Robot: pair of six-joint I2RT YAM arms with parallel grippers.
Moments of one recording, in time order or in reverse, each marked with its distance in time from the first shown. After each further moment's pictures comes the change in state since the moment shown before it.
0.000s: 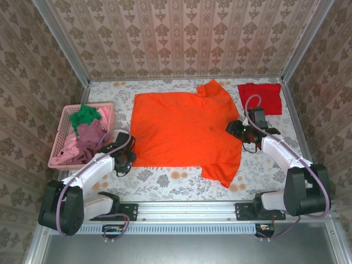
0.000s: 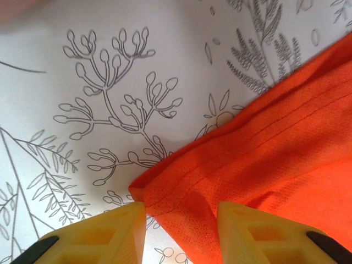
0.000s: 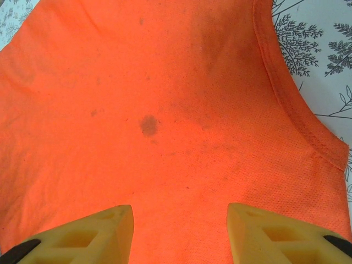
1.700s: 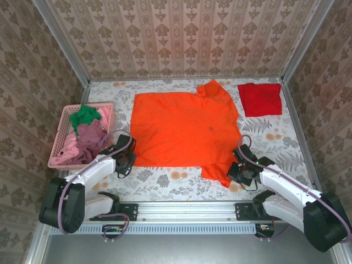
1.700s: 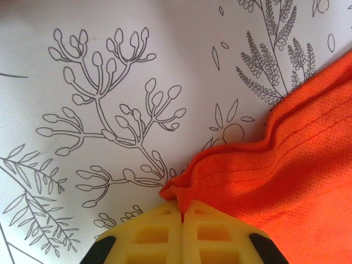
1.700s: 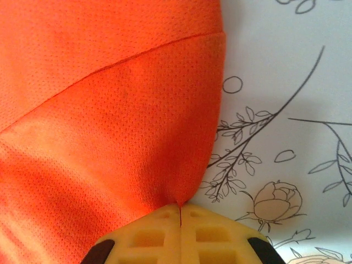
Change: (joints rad) left arm -0.001 0.011 -0.050 0.089 -0.022 -0.015; right arm 0.344 -0.342 -0.380 -0.360 0.152 0.312
